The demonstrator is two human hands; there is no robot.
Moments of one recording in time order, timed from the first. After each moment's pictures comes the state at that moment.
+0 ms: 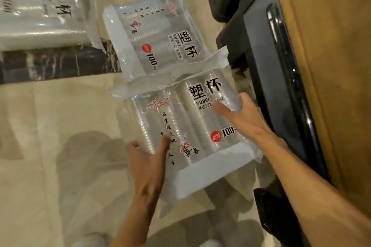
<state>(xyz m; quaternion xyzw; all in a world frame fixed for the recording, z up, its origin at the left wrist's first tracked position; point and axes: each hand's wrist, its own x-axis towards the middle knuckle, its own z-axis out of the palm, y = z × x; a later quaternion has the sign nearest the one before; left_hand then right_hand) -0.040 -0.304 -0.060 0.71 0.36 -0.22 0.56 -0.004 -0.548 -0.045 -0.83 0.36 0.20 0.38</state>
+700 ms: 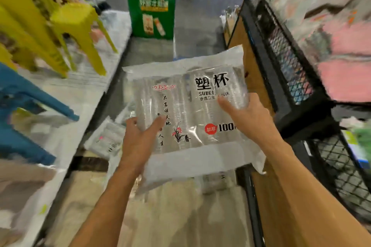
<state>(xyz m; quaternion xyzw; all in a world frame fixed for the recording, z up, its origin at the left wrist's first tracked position) 0.141 -0.031 0.672 0.71 0.26 -0.01 0.65 0.175 -0.281 0.731 -0.91 0.16 0.04 0.38</state>
